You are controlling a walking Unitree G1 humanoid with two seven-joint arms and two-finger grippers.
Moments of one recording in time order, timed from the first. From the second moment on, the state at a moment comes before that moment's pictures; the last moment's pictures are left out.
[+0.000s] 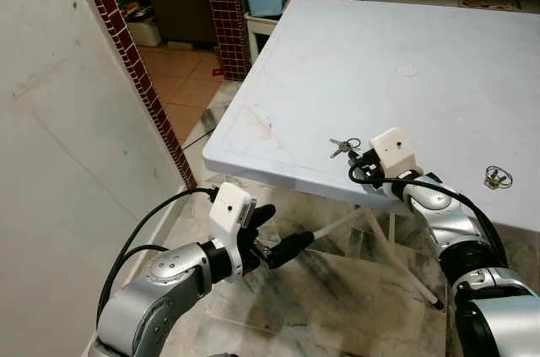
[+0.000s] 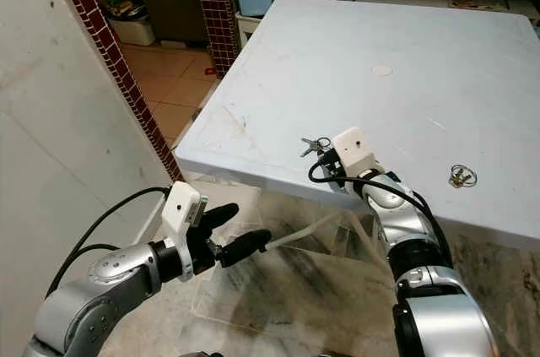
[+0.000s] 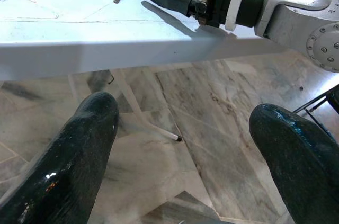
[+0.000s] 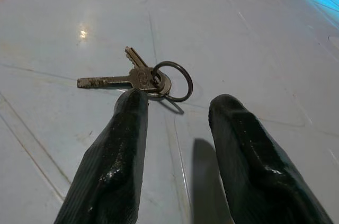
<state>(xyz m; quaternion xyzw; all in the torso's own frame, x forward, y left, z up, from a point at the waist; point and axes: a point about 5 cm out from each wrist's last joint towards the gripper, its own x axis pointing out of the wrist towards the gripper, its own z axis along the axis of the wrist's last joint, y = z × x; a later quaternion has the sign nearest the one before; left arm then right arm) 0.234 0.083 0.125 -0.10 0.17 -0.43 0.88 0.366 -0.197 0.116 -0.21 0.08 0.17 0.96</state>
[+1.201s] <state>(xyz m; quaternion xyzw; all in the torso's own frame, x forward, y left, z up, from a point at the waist) 0.233 0.082 0.126 -0.10 0.16 -0.43 0.88 0.371 -0.198 0.125 -0.21 0.05 0.14 0.97</state>
